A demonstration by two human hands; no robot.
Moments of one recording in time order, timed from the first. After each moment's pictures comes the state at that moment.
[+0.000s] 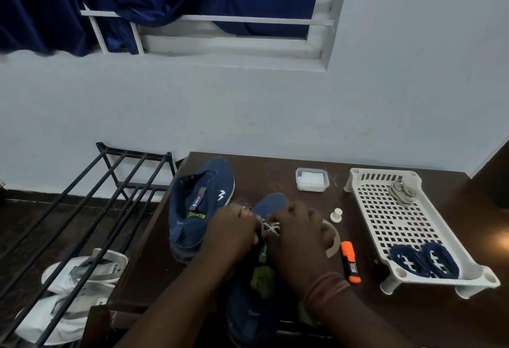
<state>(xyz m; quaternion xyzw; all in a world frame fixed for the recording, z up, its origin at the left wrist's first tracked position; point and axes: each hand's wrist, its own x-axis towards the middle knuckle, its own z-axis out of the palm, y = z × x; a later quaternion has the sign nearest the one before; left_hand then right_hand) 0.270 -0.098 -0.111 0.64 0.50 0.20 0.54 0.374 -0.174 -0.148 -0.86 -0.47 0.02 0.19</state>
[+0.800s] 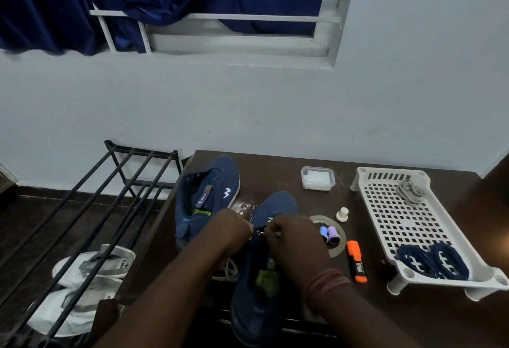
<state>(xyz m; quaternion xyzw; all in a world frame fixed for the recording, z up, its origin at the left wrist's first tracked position) 0.267 -0.065 -0.125 0.74 0.54 0.03 0.41 0.376 -0.167 -0.148 -0.82 -0.52 0.05 0.25</state>
